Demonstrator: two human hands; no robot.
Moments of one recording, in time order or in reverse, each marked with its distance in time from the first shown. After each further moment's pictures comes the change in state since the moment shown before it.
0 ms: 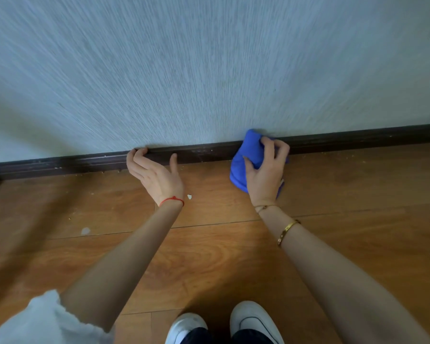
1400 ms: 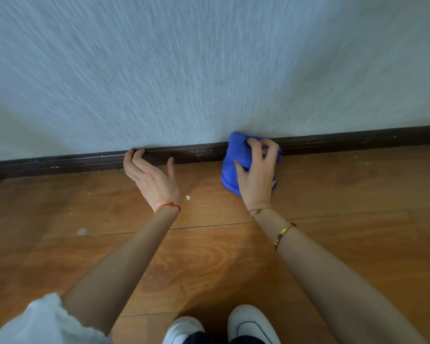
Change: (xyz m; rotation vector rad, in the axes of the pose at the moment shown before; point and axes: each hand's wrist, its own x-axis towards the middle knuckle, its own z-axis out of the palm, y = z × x) left_hand -0.002 -0.013 -0.001 0.080 0.013 0.113; right_hand -0.004 -0.009 0.007 -0.012 -0.085 -0.069
